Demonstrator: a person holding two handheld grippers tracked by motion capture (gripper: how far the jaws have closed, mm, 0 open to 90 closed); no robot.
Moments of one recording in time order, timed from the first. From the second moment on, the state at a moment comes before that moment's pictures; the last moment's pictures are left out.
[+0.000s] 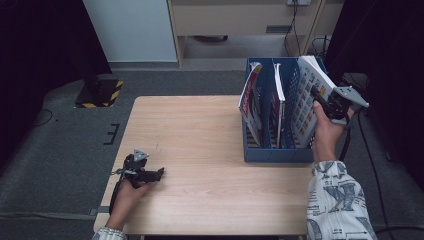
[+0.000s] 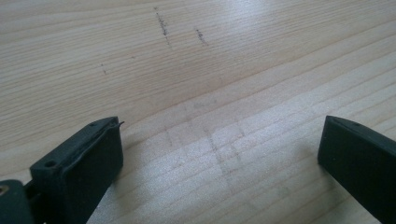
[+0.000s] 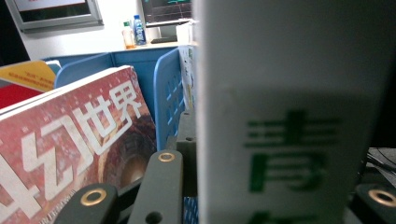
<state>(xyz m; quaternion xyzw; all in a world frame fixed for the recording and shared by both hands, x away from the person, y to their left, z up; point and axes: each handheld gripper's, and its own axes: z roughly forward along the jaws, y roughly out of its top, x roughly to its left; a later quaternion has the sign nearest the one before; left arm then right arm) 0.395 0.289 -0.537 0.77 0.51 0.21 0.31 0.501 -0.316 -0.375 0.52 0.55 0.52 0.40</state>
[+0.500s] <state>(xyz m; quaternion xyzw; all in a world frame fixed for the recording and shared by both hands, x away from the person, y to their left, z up) 0.395 0.289 -0.537 0.77 0.51 0.21 0.31 0.503 -0.317 -0.388 0.51 0.55 0.51 0.42</state>
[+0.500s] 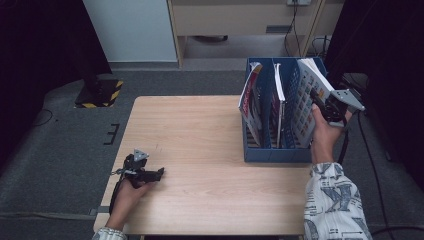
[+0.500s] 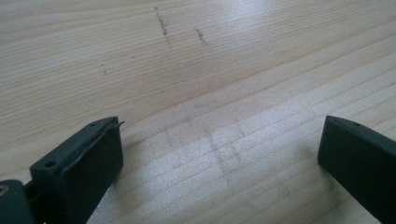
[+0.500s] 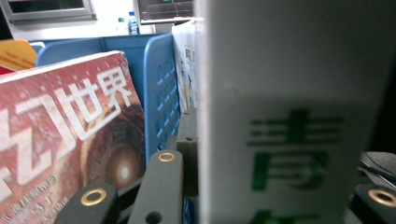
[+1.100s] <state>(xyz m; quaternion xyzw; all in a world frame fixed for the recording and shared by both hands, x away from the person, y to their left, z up) 0.395 0.289 -0.537 0.77 0.51 0.21 0.31 0.505 -0.313 -0.402 0.51 0.55 0.51 0.43</state>
